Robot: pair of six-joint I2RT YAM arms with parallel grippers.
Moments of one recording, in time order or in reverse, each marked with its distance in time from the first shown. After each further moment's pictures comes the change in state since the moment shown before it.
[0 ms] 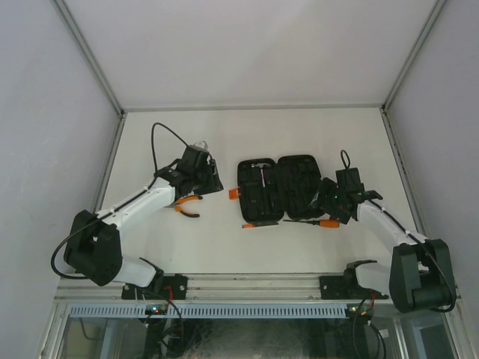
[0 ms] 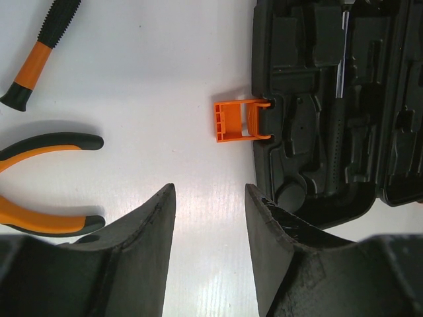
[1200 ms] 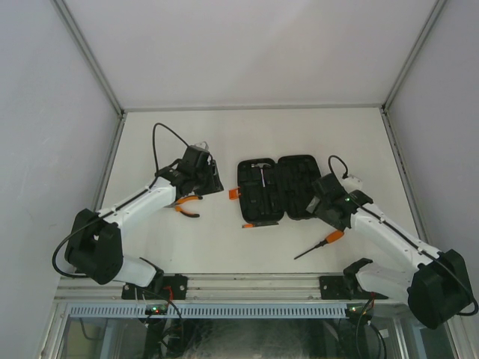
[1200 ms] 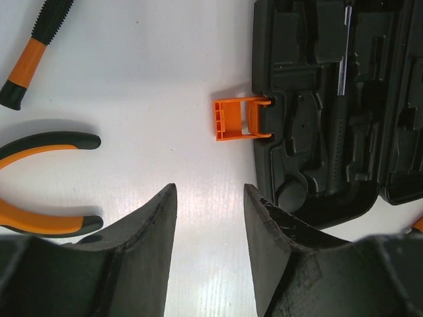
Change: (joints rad) left arm -0.001 0.011 0.000 0.000 0.009 0.000; right arm 0.354 -0.116 0.102 -0.329 0.461 0.360
